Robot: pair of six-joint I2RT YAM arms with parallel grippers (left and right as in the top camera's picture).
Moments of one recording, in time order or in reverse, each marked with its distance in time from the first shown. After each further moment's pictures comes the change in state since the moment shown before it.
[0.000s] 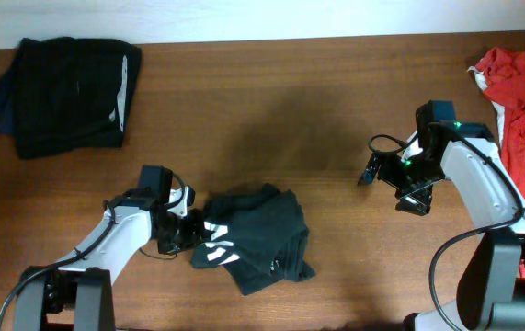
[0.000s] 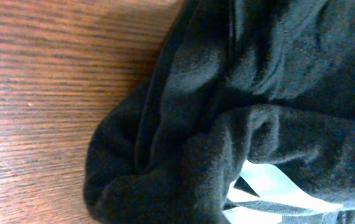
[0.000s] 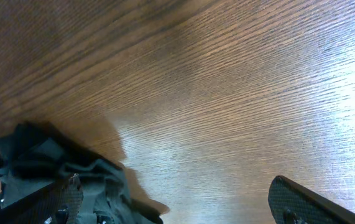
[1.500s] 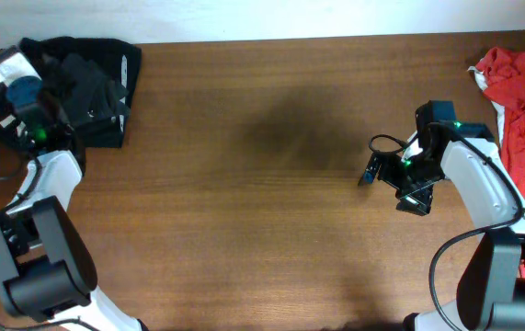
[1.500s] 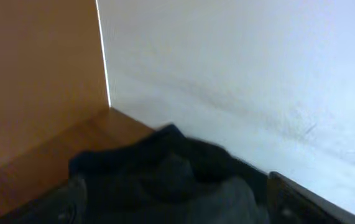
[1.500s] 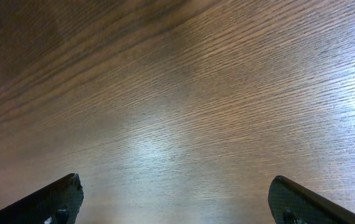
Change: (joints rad) left arm 0.425 0.338 0.499 1.172 -0.662 0.178; right arm 0.000 0.000 0.000 0.000 0.007 -0.001
